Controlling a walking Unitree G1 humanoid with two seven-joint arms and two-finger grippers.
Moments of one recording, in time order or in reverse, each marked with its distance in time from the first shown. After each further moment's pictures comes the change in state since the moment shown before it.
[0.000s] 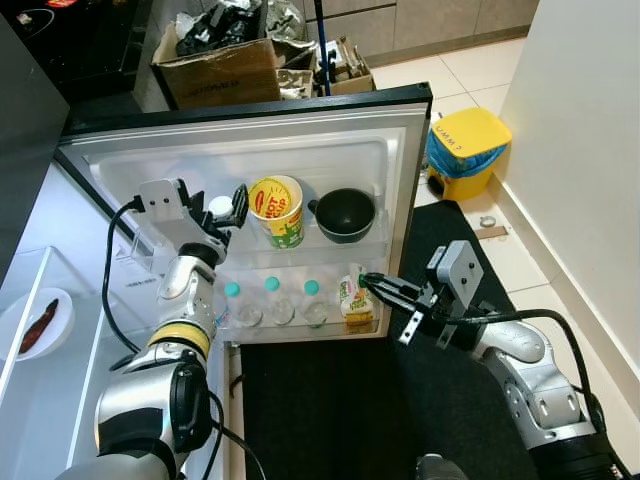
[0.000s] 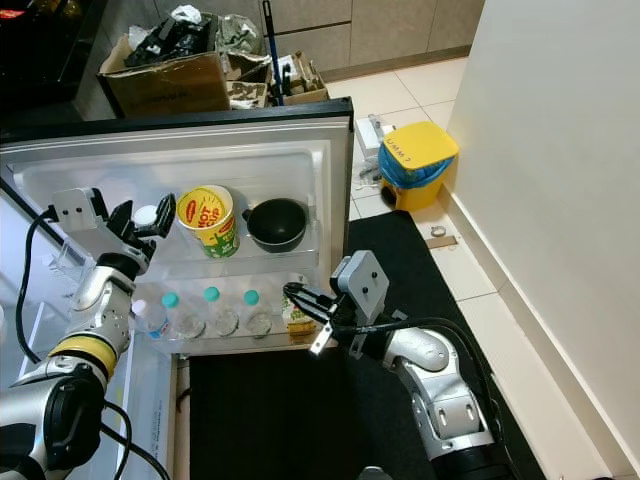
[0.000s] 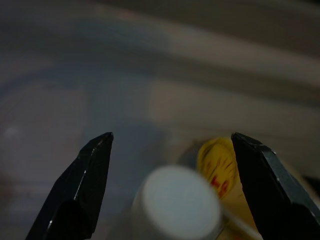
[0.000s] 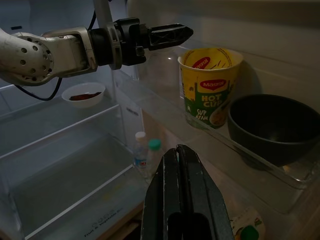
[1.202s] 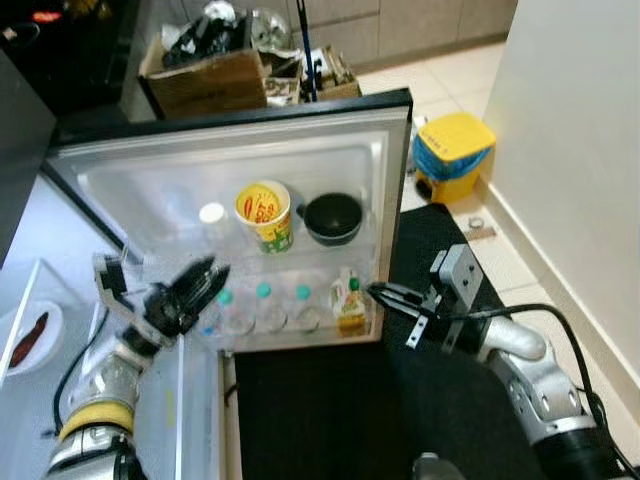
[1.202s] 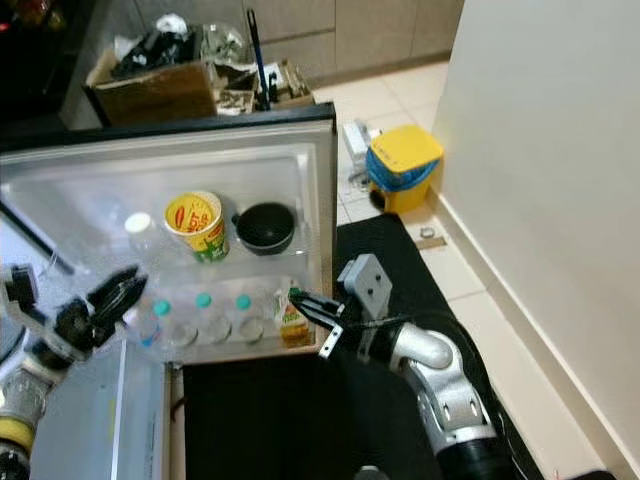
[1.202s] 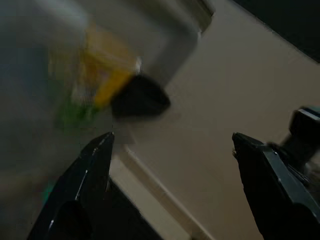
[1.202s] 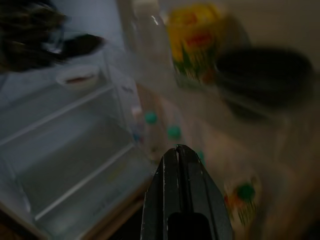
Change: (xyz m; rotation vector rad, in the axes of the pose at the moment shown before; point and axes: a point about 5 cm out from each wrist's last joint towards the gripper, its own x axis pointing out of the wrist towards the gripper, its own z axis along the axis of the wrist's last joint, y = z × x) left arm -0.122 0.048 -0.030 -0.443 0.215 -0.618; right arm -0.017 -0.014 -0.041 0.110 0.122 -0.042
